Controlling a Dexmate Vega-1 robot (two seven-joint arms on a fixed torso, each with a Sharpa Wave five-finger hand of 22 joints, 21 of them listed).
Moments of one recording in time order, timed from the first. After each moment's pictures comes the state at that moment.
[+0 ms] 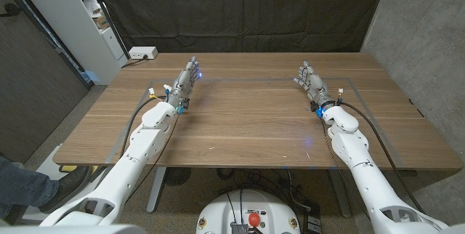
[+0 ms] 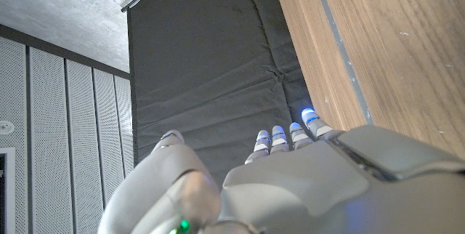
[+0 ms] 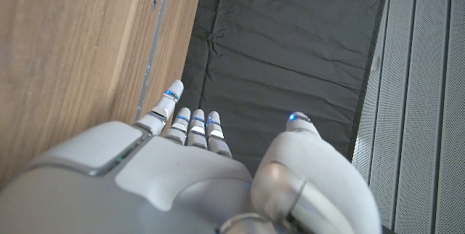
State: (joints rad) left arm 0.90 0.34 0.14 -1.37 -0.42 -0.15 -0.17; left_hand 0.33 -0.07 0.19 0.12 0.26 -0.09 0.07 0.20 0.17 -0.12 0.03 0.22 0.20 -0.15 0.06 0.20 0.18 -0.17 -0.01 0.50 0.17; right arm -0.94 -0.16 0.03 -1.37 0.28 0.13 0.26; right_hand 0.40 -0.03 0.16 0.08 0.26 0.09 0.10 0.19 0.29 0.02 0.10 0.24 0.20 -0.03 0.05 0.20 0.35 0.08 -0.01 0.57 0.16
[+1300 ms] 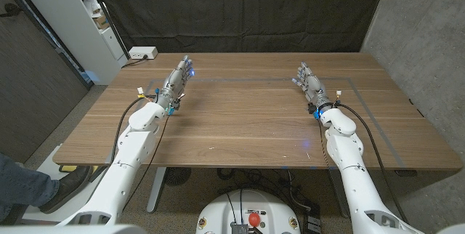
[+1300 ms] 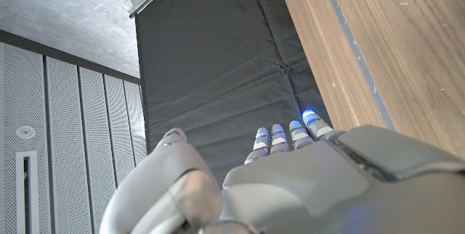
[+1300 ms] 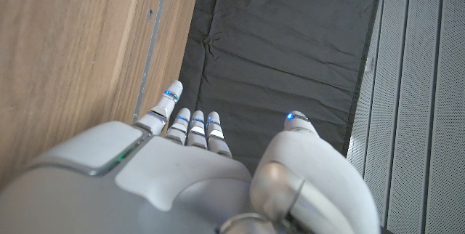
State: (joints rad) left arm 0.97 0.30 -0.01 -1.48 -0.32 -0.11 -0.27; left_hand 0.34 -0.05 0.20 0.10 0.26 -0.05 0.07 0.20 0.17 -0.09 0.03 0.23 0.20 -0.13 0.07 0.20 0.18 -0.17 0.00 0.47 0.17; right arm -0.95 0.00 0.16 -1.40 0.13 0.13 0.35; right_hand 0.41 -0.02 0.16 0.07 0.27 0.09 0.10 0.19 0.26 0.03 0.08 0.22 0.19 -0.03 0.04 0.20 0.32 0.08 0.00 0.53 0.16
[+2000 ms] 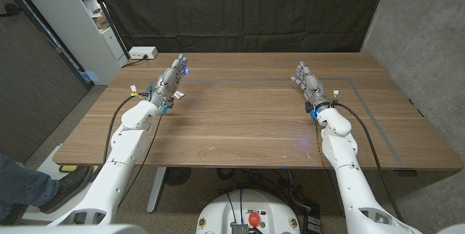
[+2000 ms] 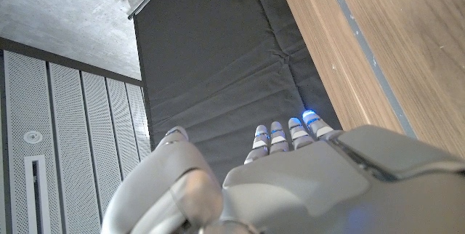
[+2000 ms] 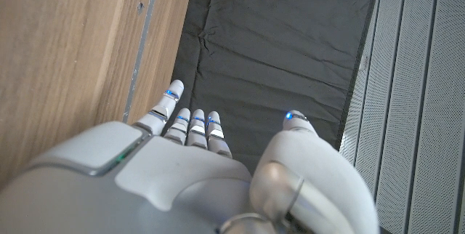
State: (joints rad) left arm 0.96 0.32 -0.05 -1.44 -0.30 -0.14 -0.30; left_hand 0.36 -0.04 0.20 0.10 0.26 -0.02 0.07 0.20 0.17 -0.07 0.02 0.24 0.20 -0.10 0.05 0.21 0.18 -0.17 0.01 0.46 0.17; right arm -0.94 0.03 0.15 -1.36 0.09 0.21 0.31; right_hand 0.42 -0.01 0.16 0.07 0.27 0.11 0.08 0.19 0.24 0.05 0.08 0.22 0.19 -0.01 0.02 0.20 0.31 0.10 -0.01 0.52 0.16
